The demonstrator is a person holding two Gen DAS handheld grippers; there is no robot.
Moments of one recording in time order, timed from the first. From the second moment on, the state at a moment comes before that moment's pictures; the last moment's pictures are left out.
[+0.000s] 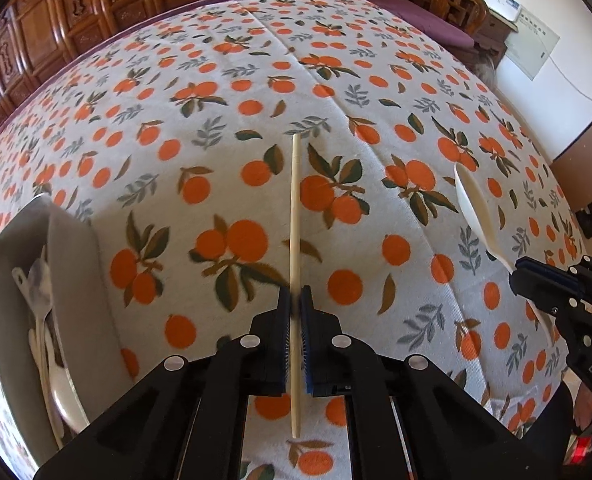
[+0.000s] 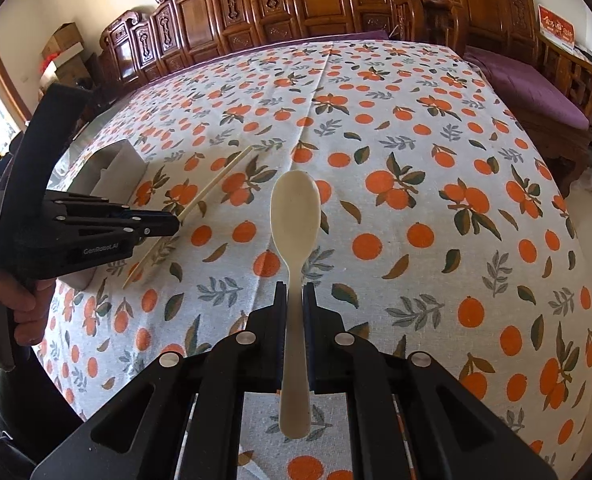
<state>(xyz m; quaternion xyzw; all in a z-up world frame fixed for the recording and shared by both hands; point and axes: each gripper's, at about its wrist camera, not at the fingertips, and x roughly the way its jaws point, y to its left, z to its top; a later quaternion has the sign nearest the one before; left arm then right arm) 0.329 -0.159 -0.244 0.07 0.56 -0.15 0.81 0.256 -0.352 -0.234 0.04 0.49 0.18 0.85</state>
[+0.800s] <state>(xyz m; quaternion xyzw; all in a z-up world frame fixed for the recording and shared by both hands) 0.287 -0.090 -0.162 0.05 0.49 -0.15 0.86 0.253 -0.295 -0.197 0.01 0.46 0.21 0.86</state>
